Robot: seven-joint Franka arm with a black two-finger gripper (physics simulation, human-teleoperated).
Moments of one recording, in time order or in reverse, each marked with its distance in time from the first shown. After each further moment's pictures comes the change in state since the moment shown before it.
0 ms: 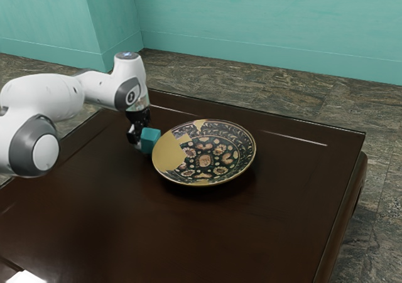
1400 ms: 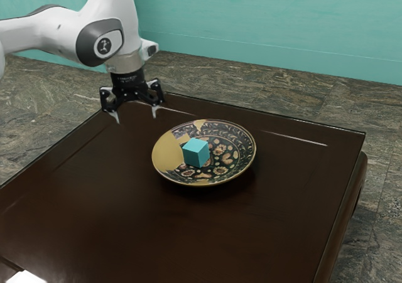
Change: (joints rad) arm -0.251 -0.818 0.000 -0.594 -0.034 -0.248 0.889
